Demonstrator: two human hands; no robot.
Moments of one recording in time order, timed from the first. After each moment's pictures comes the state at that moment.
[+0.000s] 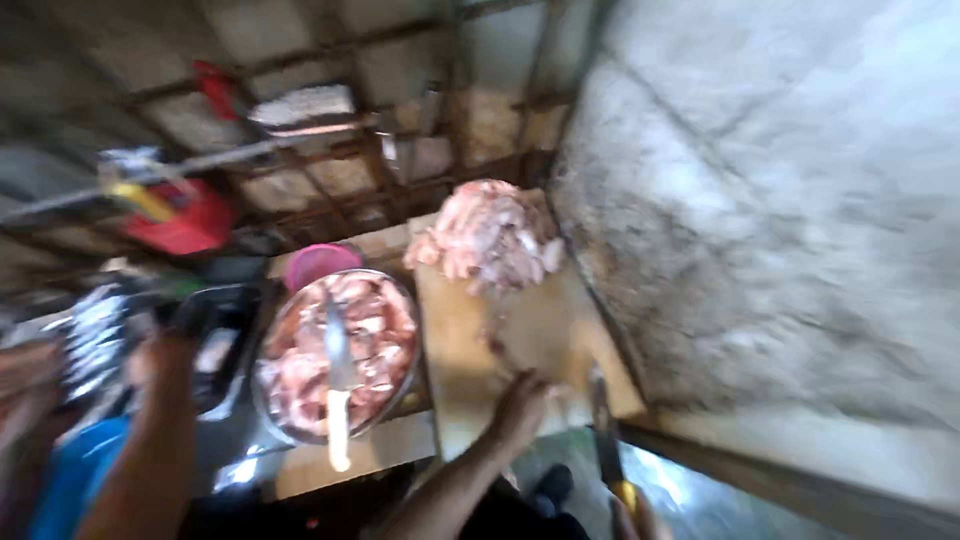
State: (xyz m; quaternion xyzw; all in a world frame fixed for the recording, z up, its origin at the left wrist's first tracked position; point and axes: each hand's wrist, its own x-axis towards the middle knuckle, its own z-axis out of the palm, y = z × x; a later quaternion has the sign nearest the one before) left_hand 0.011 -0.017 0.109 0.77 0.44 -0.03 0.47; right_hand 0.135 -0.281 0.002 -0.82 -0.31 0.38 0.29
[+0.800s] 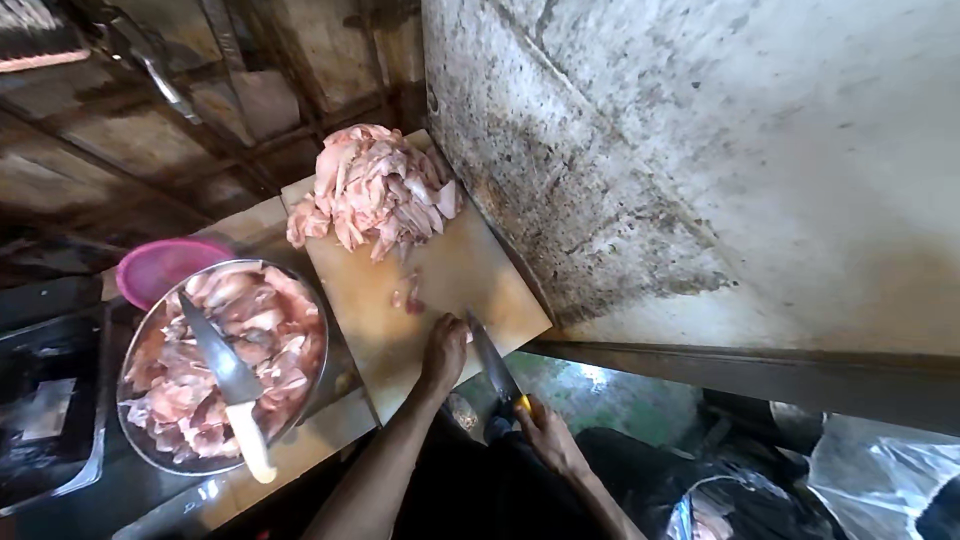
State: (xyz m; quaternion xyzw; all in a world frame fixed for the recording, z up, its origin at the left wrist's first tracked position) left_hand 0.022 -0.013 -0.010 0.86 0.40 0.05 0.32; right_hand 0.128 -0.256 -0.022 -0.82 -0.29 0.45 0.19
